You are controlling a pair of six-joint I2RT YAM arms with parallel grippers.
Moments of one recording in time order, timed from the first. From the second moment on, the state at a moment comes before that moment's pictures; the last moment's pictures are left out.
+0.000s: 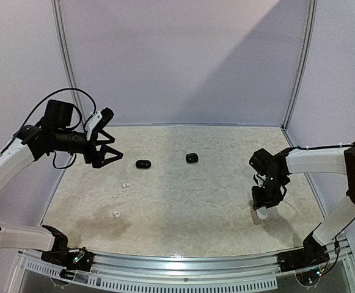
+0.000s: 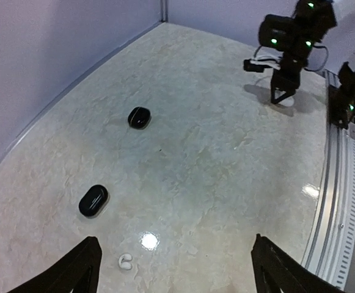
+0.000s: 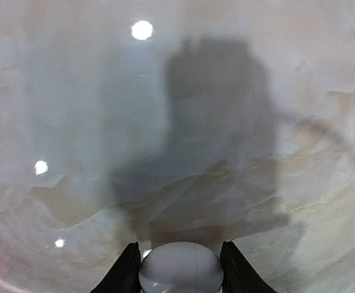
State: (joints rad) left arm -0.35 1.12 1.08 -0.64 0.56 0.35; right arm 0.53 1.58 0.86 -0.81 0.03 0.51
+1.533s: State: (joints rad) left arm -0.68 1.07 1.16 -1.02 0.88 1.60; right arm 1.19 1.91 1.79 -0.39 -0.62 0.12
